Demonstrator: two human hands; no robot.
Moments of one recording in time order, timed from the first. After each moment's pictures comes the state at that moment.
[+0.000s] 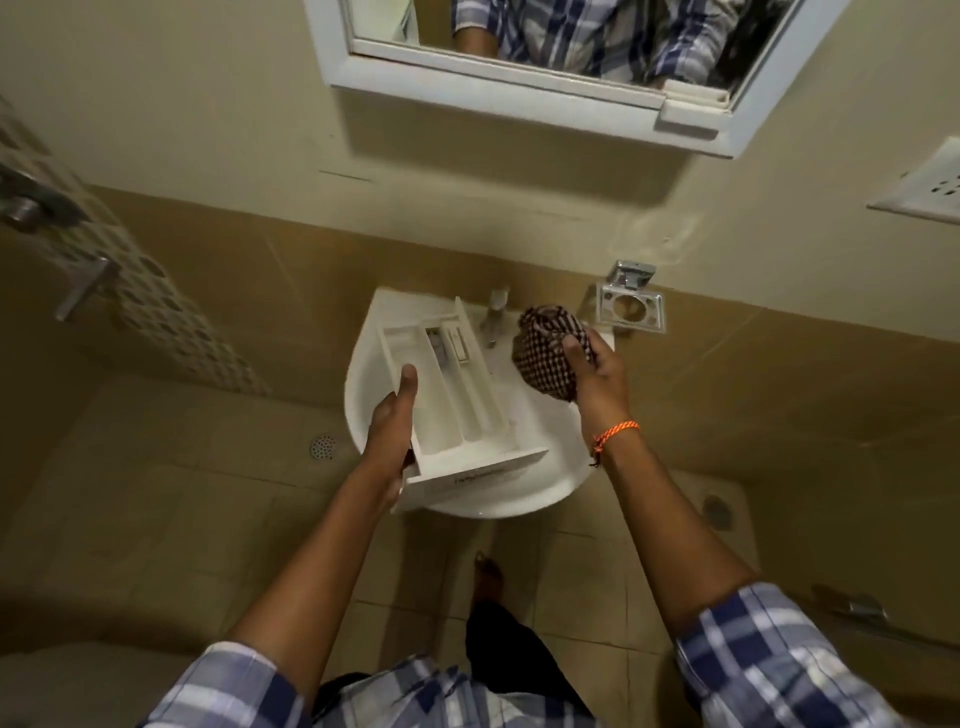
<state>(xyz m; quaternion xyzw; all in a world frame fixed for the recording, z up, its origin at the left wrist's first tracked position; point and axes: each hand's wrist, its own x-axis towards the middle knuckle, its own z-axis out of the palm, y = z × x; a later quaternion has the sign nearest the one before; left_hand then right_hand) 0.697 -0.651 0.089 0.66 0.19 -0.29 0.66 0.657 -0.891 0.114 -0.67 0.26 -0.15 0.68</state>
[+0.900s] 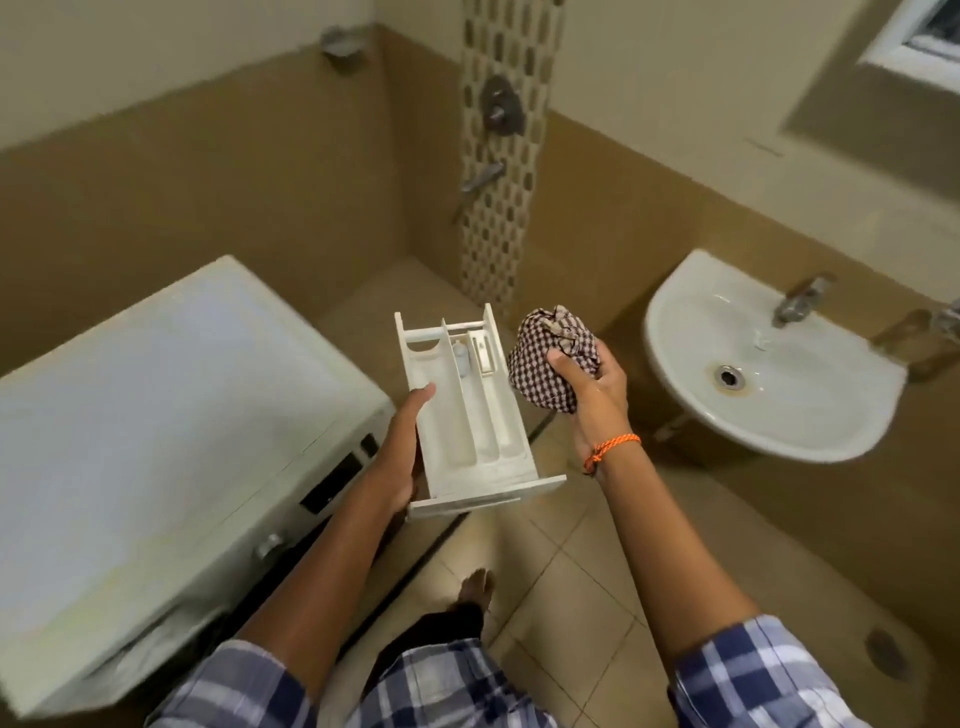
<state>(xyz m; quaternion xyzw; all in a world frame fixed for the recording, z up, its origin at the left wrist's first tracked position) 0.352 -0.237 0.115 0.54 0.33 -0.10 0.76 0.446 -0.444 0.129 -0.61 0.09 0.07 0.78</state>
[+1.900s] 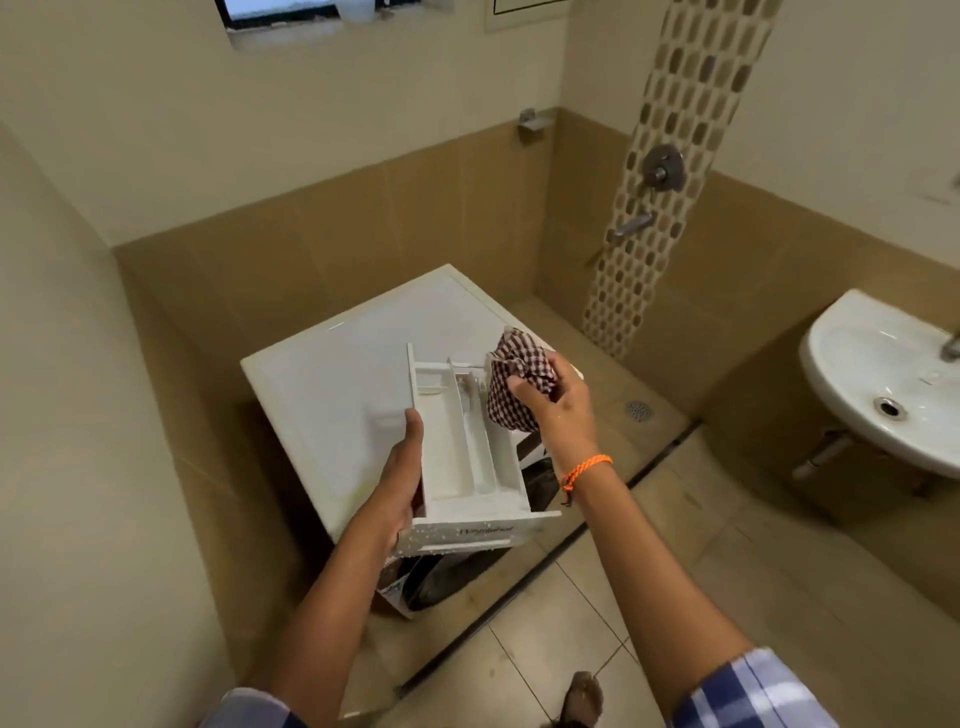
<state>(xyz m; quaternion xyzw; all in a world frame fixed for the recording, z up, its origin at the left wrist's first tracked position) 0.058 0.011 0.154 0.59 0.37 -0.04 0.71 0.173 -0.149 0.182 -0.65 -0.08 0.11 0.75</state>
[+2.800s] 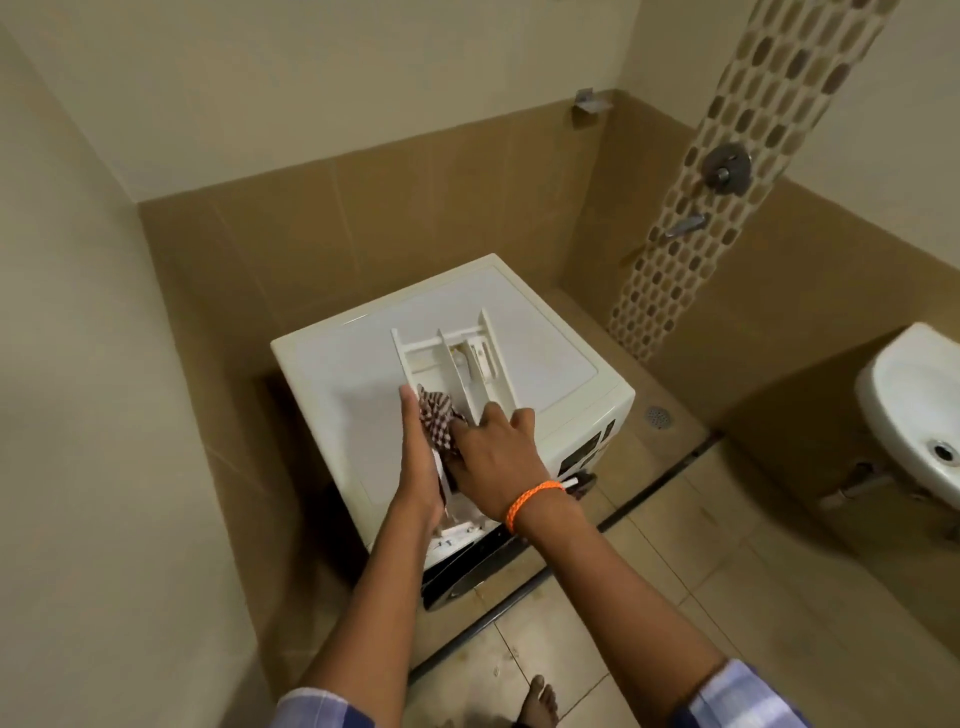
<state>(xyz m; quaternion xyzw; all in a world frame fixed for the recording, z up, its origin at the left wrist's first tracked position) 0.085 0.081 0.146 0.41 0.38 0.07 0.82 0.136 -0.011 0.167 -0.89 -0.44 0.05 0.07</state>
